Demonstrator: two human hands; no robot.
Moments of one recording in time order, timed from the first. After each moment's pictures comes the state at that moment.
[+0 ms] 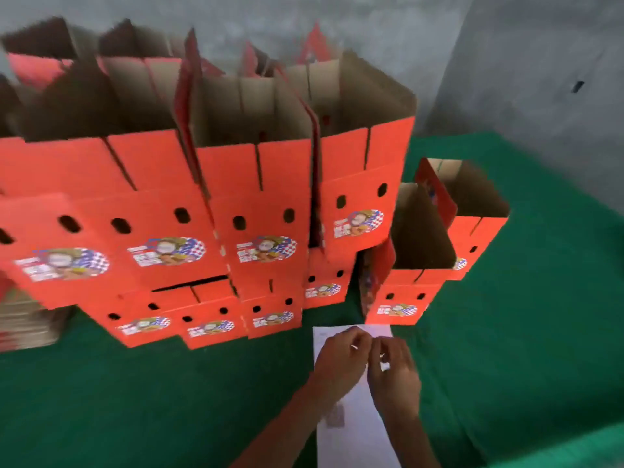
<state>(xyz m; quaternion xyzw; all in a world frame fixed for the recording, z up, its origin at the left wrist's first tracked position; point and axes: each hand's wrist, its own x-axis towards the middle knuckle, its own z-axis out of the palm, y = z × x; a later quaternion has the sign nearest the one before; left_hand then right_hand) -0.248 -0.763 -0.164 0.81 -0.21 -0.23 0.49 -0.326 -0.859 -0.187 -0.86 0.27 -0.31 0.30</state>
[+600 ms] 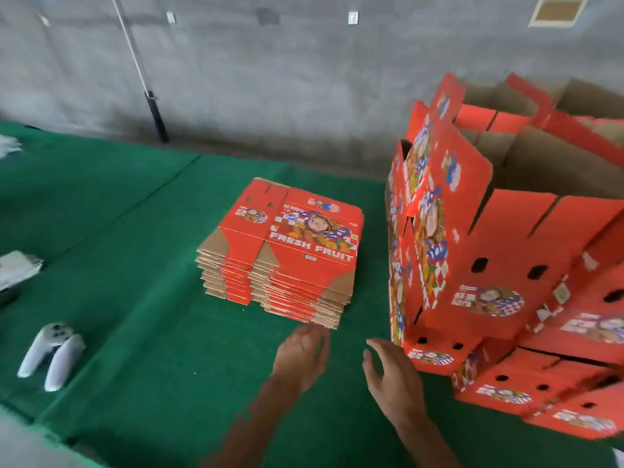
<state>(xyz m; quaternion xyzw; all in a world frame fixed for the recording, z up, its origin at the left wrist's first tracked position) -0.143 -0.114 -0.164 0.96 -0.01 0.04 0.26 -0.150 -0.327 -0.178 -0.93 -0.13 -0.17 0.30</state>
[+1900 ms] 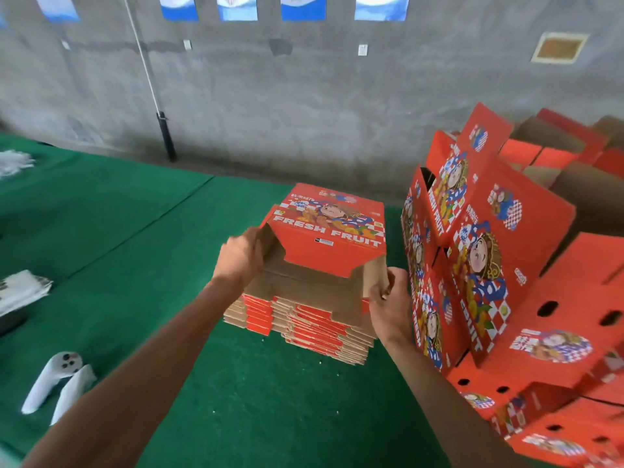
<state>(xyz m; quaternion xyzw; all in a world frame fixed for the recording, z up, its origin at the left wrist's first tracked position) 0.007 0.120 -0.022 0.95 0.10 0.22 0.20 -0.006 -0.182 -0.080 -0.84 0.01 -0.16 0.52</state>
